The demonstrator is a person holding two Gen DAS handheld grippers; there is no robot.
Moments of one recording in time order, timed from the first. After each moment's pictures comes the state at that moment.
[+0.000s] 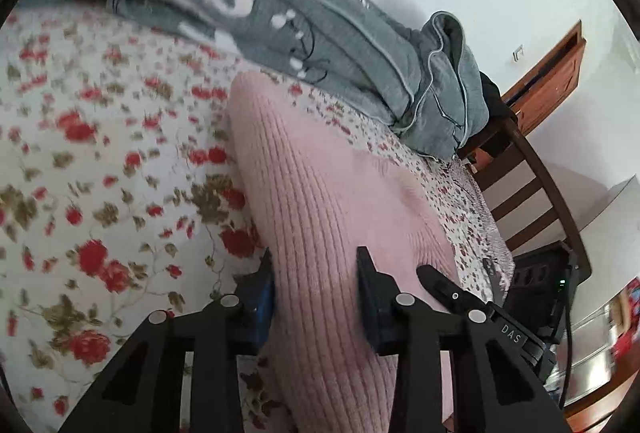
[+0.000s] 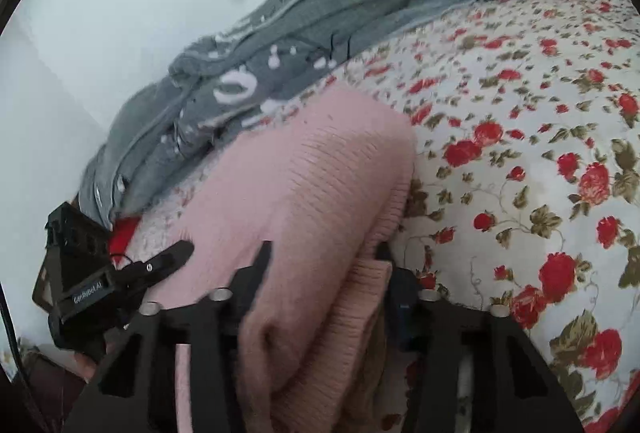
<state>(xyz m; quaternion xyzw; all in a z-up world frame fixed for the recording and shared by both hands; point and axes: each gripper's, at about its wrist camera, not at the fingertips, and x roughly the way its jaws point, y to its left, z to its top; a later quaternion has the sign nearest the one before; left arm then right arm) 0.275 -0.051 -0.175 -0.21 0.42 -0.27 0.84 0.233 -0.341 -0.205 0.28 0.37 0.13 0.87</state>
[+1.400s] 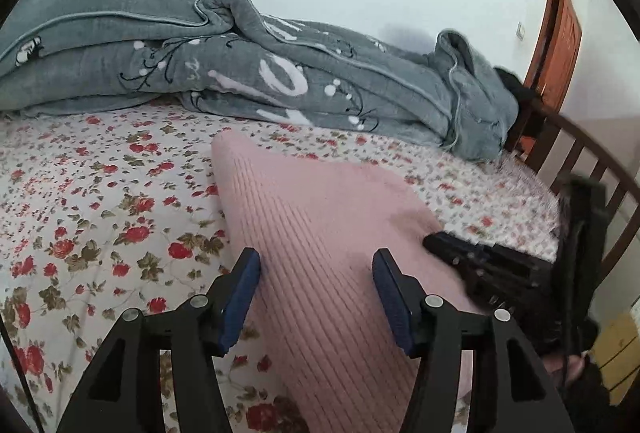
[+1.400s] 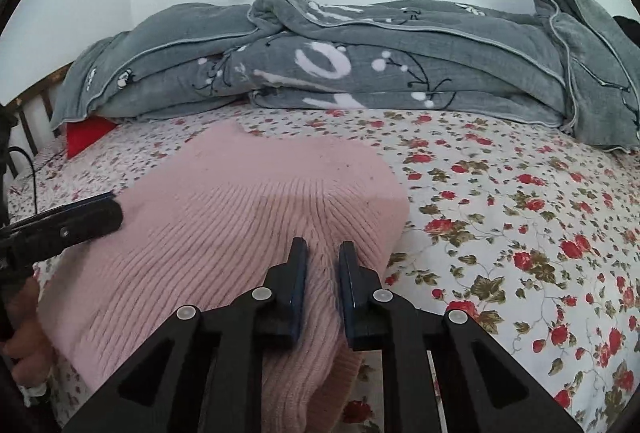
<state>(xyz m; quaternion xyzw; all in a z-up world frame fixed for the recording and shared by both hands) 0.220 0.016 -0.159 -0.07 0.32 -0.18 0.93 0.240 -0.208 -0.187 0.03 0.33 0.13 0.93</state>
